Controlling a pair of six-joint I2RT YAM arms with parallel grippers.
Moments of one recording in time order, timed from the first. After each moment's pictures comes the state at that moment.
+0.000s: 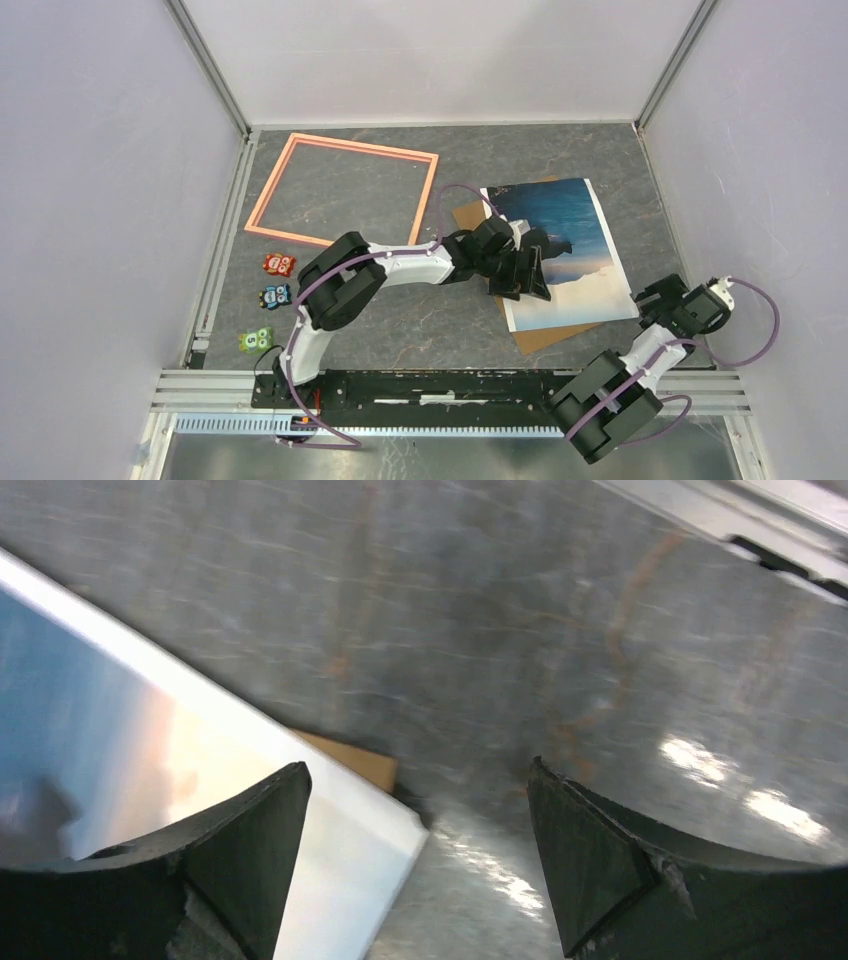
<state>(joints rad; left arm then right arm) -1.02 2.06 1.36 0.04 0.43 -0.88 -0.90 0.85 0.27 -0.19 -0.16 0.30</state>
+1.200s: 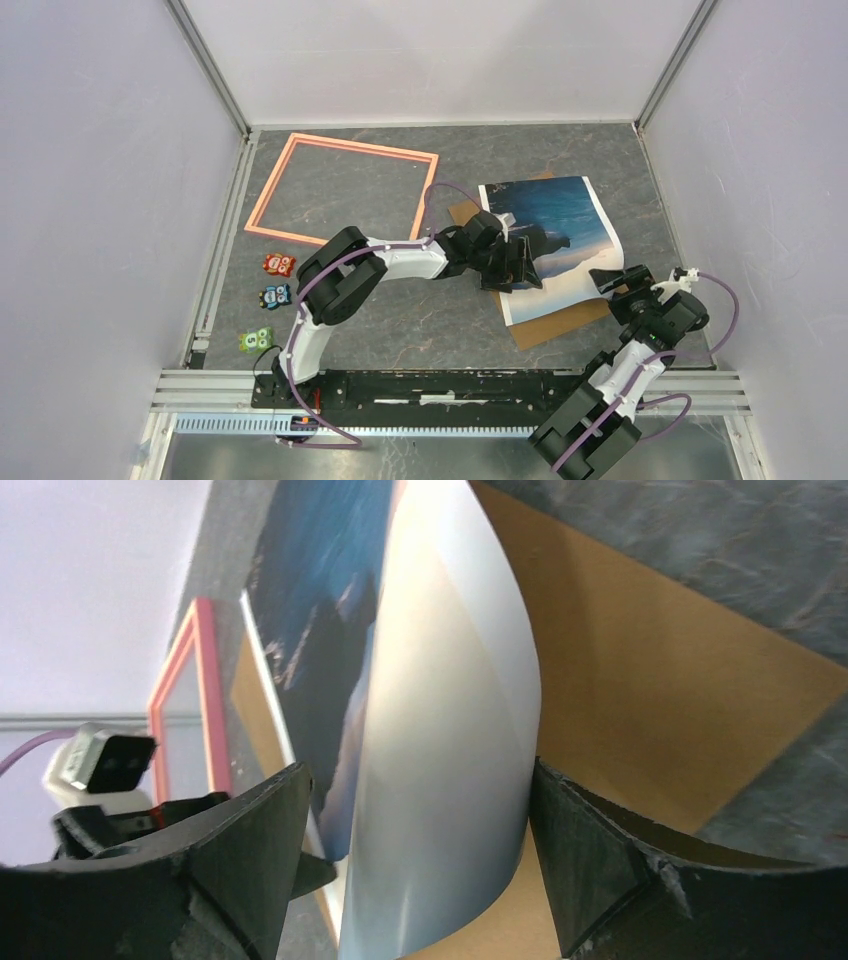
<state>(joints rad) -0.96 2.10 1.34 0.07 0.39 -0.95 -0.84 0.66 0.14 -0.11 -0.77 0.50</state>
